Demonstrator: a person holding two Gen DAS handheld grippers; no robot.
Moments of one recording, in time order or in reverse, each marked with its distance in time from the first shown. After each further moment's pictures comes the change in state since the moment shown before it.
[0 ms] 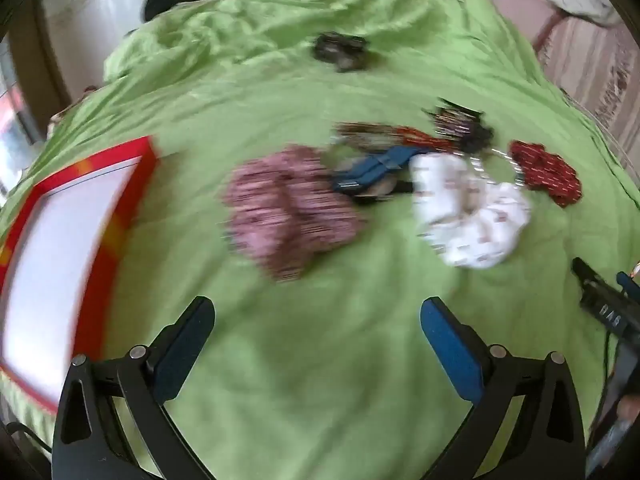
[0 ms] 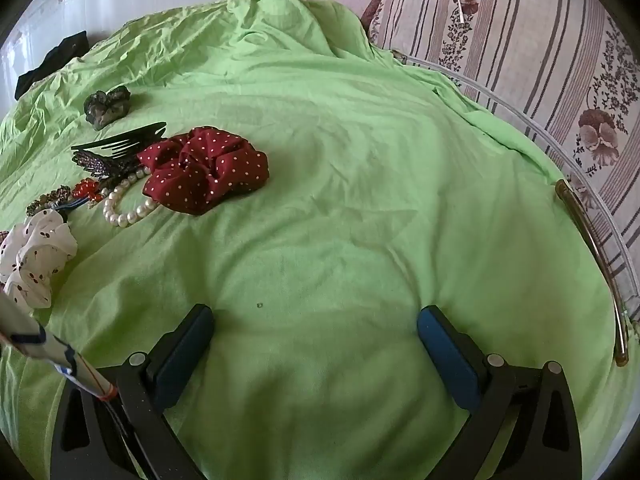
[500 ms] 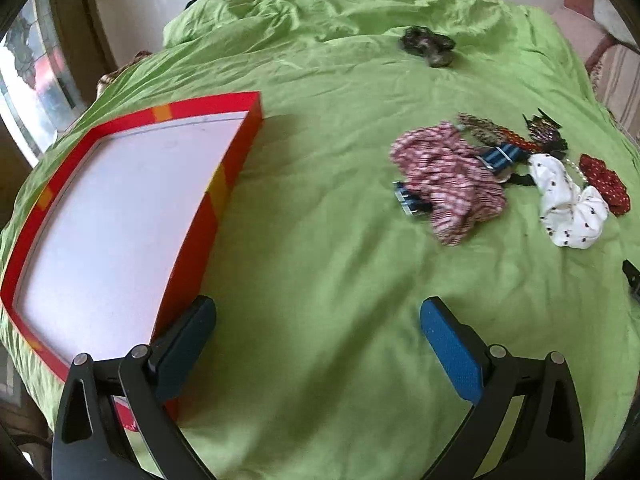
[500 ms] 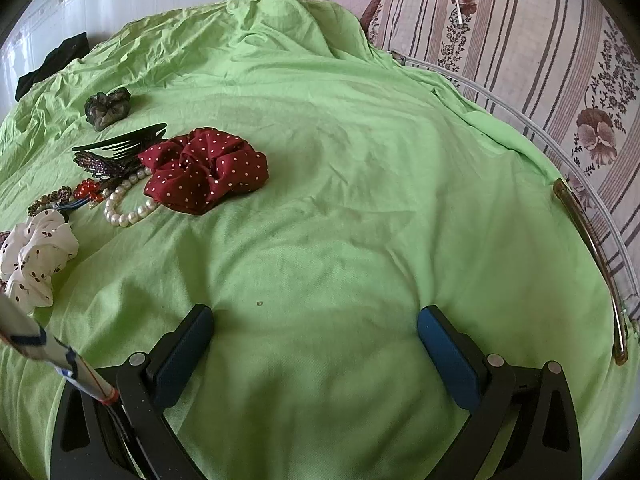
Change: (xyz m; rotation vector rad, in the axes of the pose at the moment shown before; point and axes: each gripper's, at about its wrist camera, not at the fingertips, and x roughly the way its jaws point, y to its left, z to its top) left arm -0.005 0.078 -0.009 -0.092 0.053 0.100; right arm -0.001 -0.001 0.000 -0.002 -0.003 -0.001
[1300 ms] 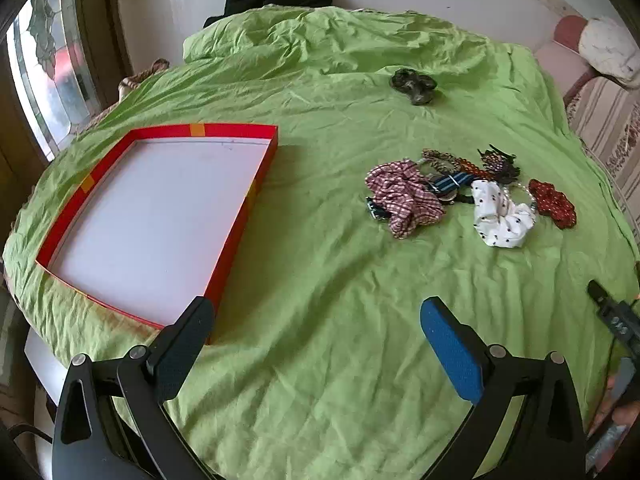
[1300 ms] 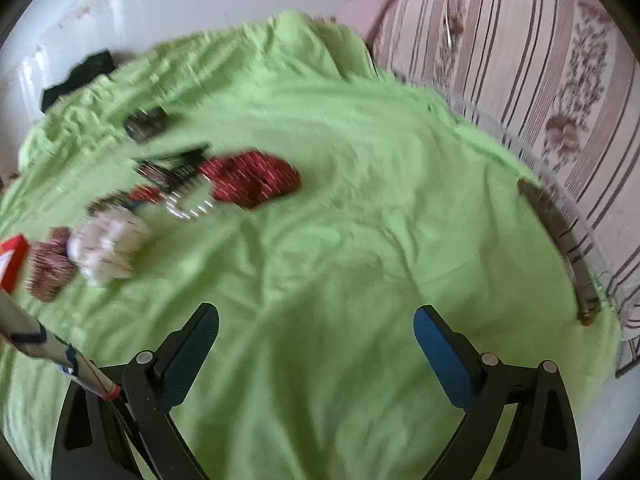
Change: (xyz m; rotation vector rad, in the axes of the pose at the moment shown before) left arm -0.088 0.002 -0.019 -0.048 -0.073 -0.046; right arm -0.084 0.003 -0.019 0.012 -0.065 0.068
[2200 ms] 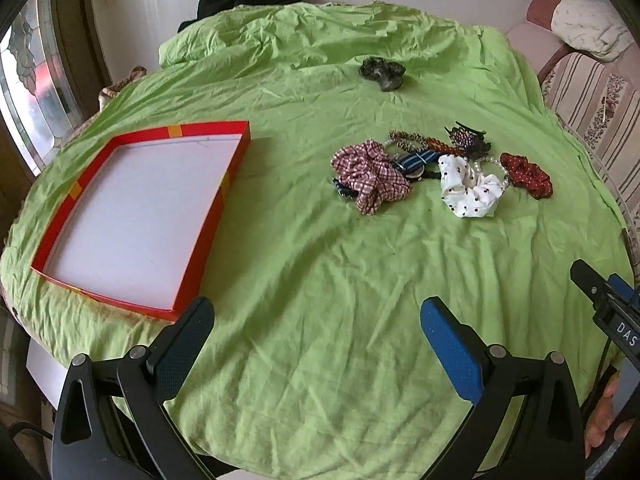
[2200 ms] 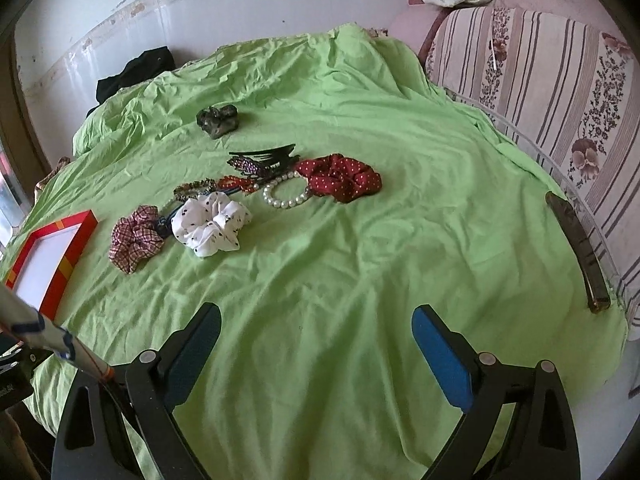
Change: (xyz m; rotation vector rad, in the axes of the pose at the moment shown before) left arm -0.012 -0.015 -0.013 0.061 0.035 -0.047; right arm -0.042 0.040 -0.013 -0.054 0.033 0.157
